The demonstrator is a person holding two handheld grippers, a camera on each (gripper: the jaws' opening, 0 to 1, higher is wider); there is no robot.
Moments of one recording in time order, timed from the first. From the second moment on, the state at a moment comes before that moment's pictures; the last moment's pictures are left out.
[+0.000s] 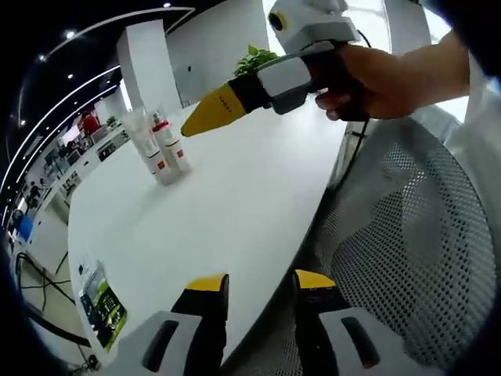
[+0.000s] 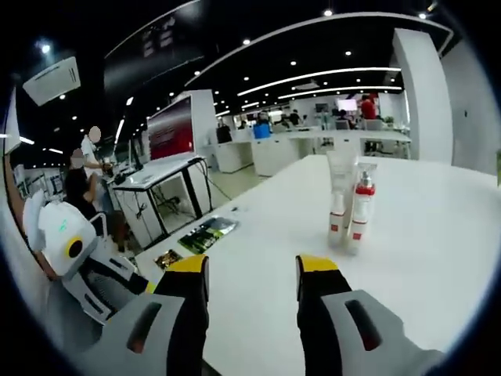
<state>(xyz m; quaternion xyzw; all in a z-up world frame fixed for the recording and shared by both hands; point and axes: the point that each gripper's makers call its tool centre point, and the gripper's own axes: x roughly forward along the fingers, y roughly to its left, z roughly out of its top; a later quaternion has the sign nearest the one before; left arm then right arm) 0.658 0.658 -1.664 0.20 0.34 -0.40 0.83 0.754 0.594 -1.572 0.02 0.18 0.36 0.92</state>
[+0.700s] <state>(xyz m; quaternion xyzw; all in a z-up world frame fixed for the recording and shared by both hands) 0.663 0.656 -1.656 0.13 0.35 -0.41 0.83 0.732 0.590 -1.563 -0.07 0.16 0.34 0.92</state>
